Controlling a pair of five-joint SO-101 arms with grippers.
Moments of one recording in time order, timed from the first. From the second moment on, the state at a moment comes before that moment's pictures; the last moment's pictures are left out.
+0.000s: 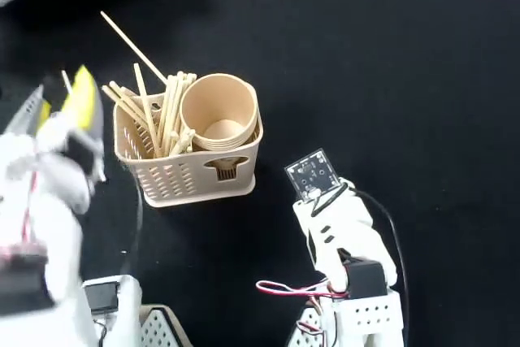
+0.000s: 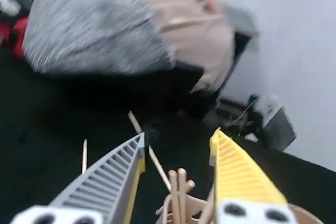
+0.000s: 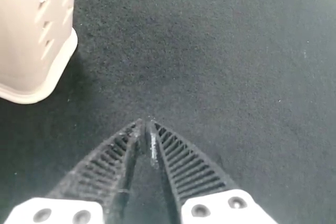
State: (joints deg) left arm -15.6 -64.5 29.5 58.2 16.2; right arm -6.9 -103.4 96.7 52.2 26.9
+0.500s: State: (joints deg) left arm -17.5 4.1 -15.4 63.3 25.5; right arm -6.9 -103.4 96.7 52.2 26.9
